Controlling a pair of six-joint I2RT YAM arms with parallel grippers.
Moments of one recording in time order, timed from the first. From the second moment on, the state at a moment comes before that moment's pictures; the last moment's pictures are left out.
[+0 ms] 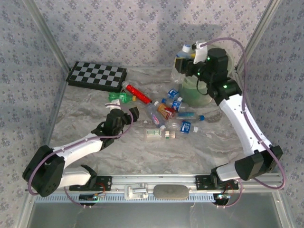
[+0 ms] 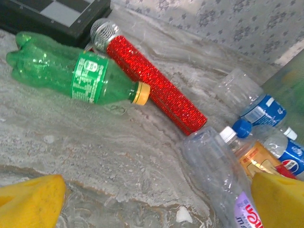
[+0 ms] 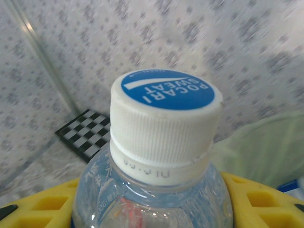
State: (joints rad) left arm -0.66 1.24 0.55 0.22 -0.36 -0.67; right arm 0.31 1.40 1.58 -0.36 -0.20 0.13
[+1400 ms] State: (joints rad) left arm -0.65 1.19 0.55 0.07 -0.44 -0.70; right arm 0.02 1.67 1.72 -0.50 -0.12 0.15
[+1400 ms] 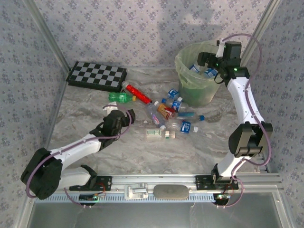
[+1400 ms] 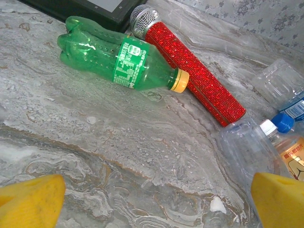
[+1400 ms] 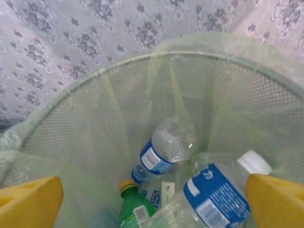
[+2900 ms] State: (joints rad) left arm -0.20 1.80 1.26 -0.14 0.05 -0.21; right arm 0.71 1.30 0.80 0.05 0.12 0.41
